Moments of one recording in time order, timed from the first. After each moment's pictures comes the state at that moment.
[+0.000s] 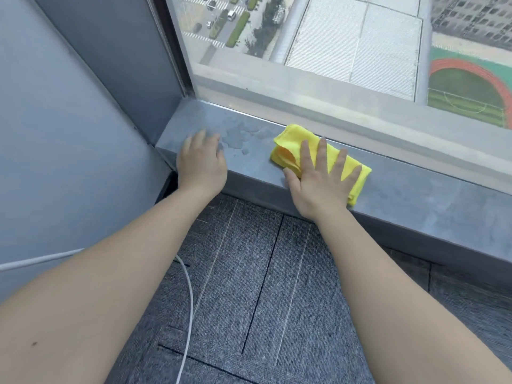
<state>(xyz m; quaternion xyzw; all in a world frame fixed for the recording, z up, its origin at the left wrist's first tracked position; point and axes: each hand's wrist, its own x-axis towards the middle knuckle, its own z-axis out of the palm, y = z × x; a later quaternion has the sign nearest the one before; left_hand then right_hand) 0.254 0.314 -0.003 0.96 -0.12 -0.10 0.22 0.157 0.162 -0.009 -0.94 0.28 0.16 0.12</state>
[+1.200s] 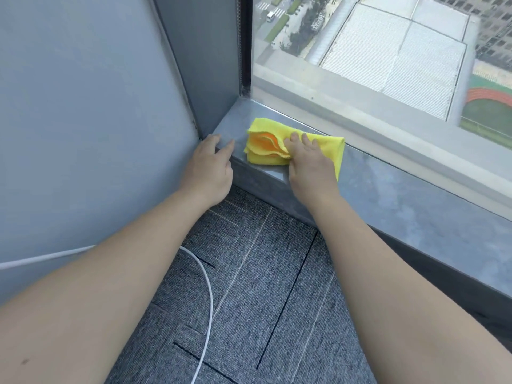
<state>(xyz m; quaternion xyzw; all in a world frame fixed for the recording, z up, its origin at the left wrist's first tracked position) 0.280 0.380 -0.022 0.96 -0.15 -0.13 0.21 0.231 0.218 -0.008 -0.98 0.09 0.08 0.19</state>
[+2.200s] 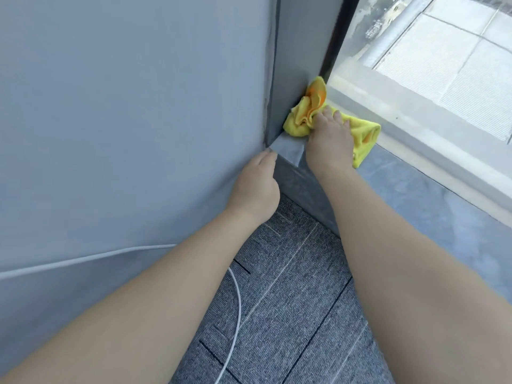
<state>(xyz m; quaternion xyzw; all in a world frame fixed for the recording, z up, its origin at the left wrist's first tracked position) 0.264 0.396 -0.013 0.94 -0.06 -0.13 0.31 0.319 0.273 -0.017 -0.98 0.09 0.05 0.16</state>
